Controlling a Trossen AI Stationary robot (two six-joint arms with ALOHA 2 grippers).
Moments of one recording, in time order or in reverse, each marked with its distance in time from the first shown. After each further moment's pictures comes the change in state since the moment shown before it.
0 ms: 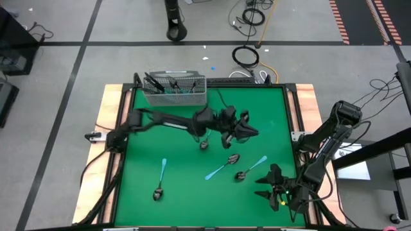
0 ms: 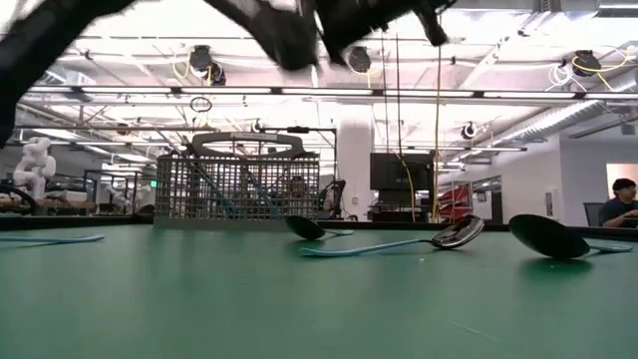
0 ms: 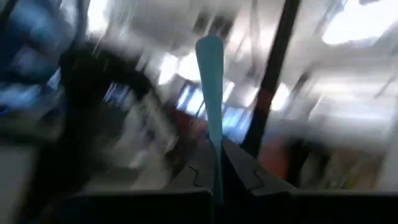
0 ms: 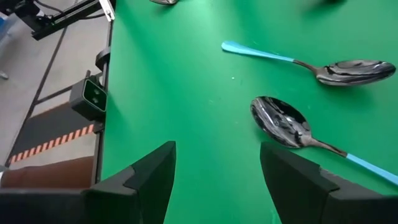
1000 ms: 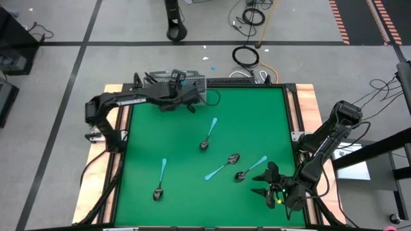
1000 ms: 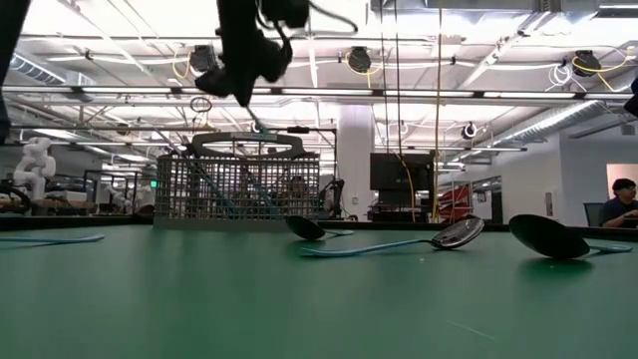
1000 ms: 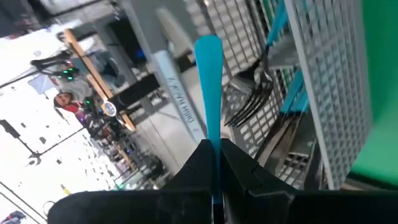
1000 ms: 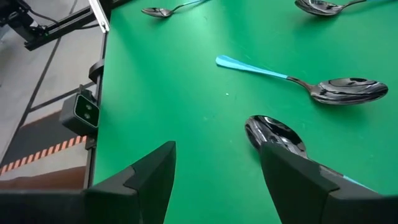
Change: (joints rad) left arm 0.209 -0.476 -0.017 -2.283 -1.428 1.270; right arm -0.059 0.000 0.000 0.038 0.004 -0.055
